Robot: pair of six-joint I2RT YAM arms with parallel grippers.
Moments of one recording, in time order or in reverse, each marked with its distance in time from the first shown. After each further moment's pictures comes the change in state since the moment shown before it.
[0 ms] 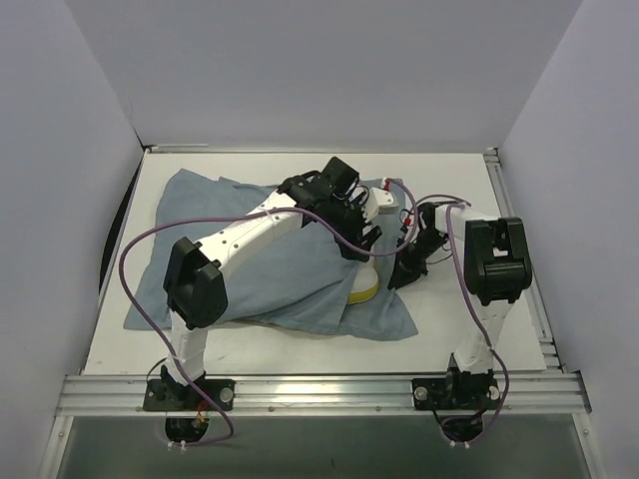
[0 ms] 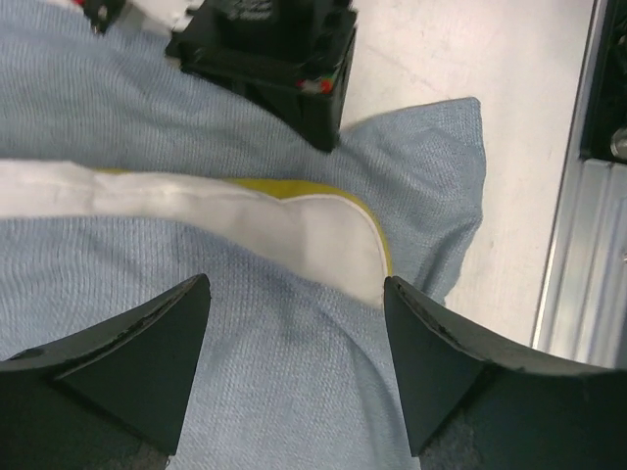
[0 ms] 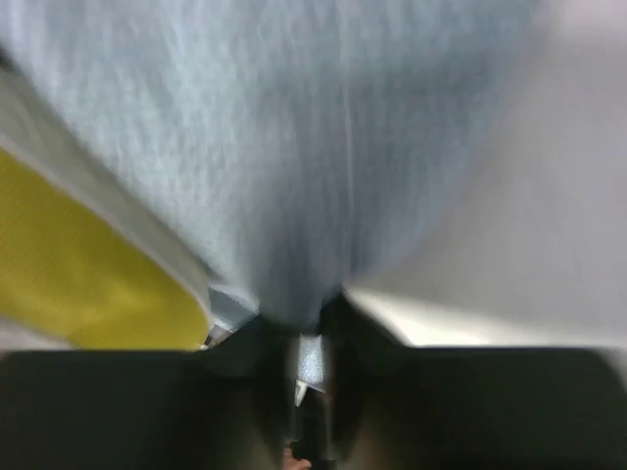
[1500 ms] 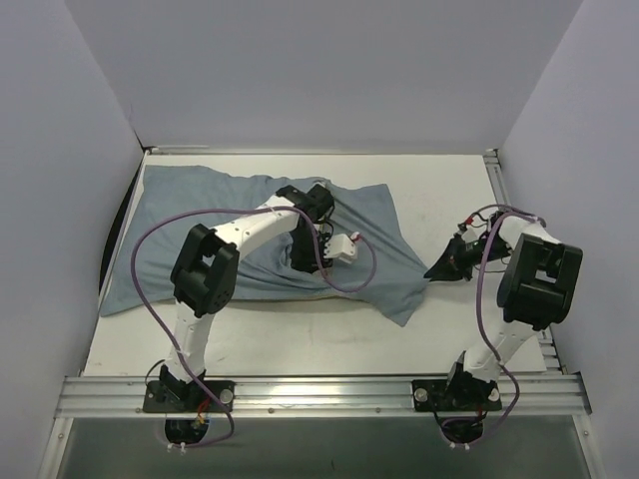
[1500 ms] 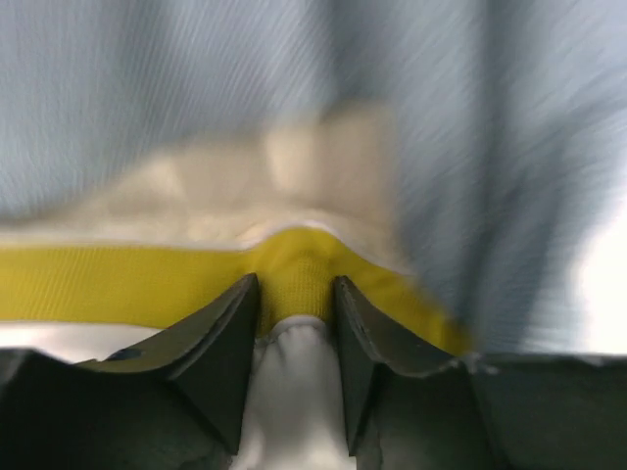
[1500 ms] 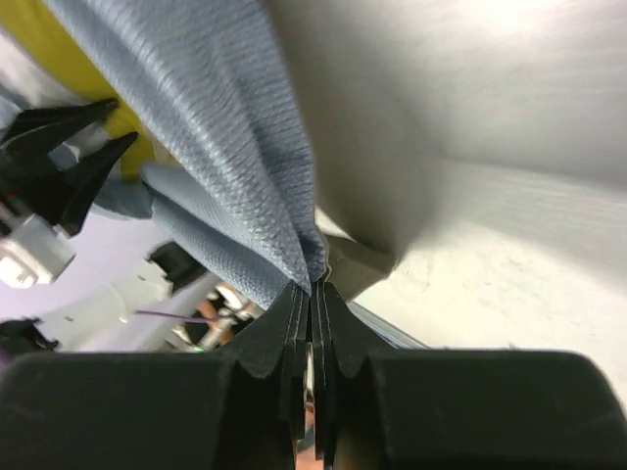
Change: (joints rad) left arm 0.127 0.099 -0.196 -0.274 -0.229 0.628; right arm -0.422 -0.136 -0.073 -0.119 -0.282 -0.158
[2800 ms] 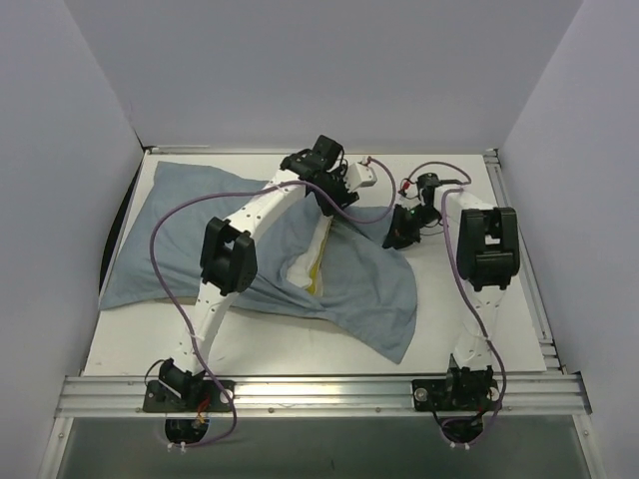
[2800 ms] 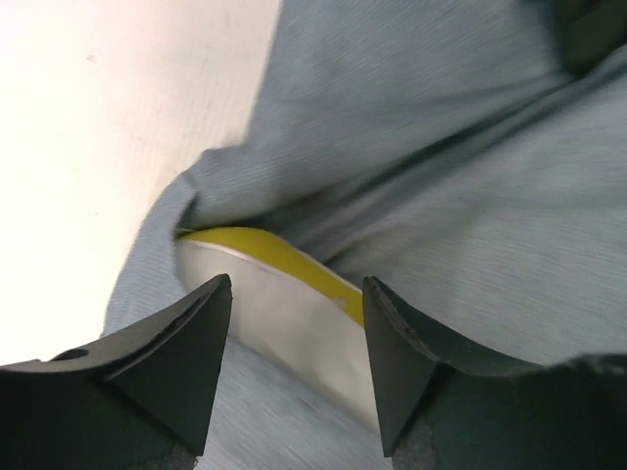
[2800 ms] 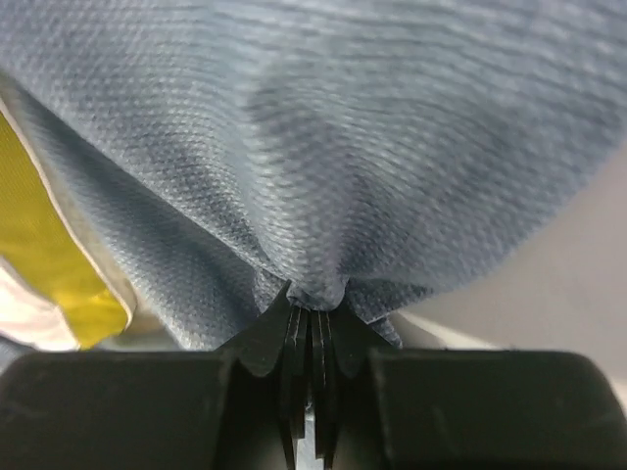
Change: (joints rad) left arm 0.073 0.315 0.681 0.203 -0.031 -0.368; right arm 0.430 0.377 0.473 0.272 0.209 0.145
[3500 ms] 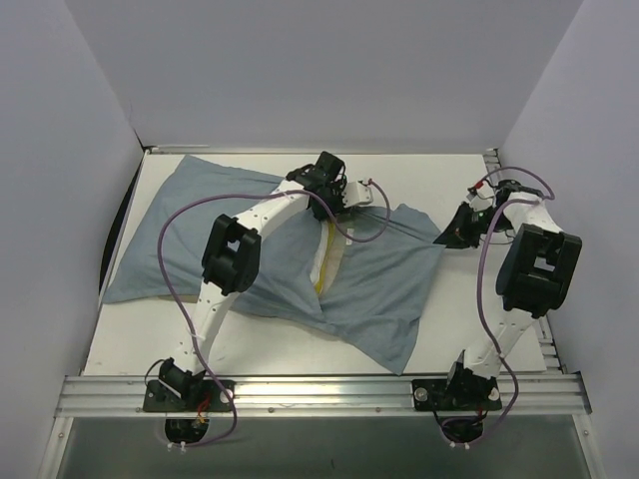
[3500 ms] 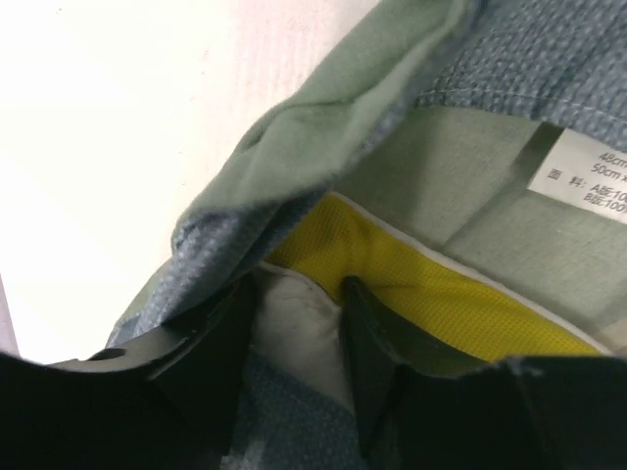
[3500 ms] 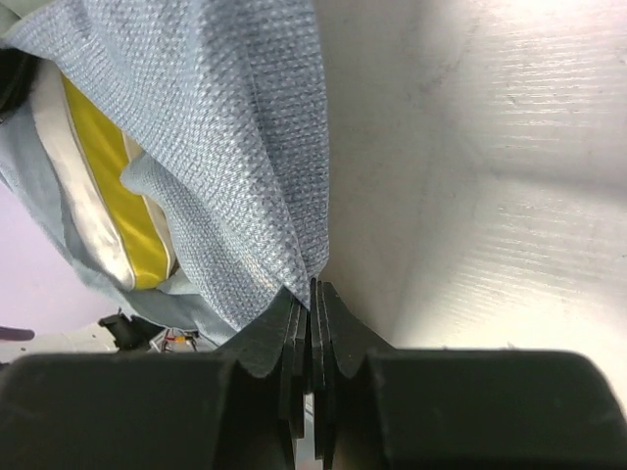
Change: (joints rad) left arm -0.013 0.050 -0.186 0.187 -0.207 0.227; right arm -0.422 -0.288 -0.224 -0.145 -0.131 -0.163
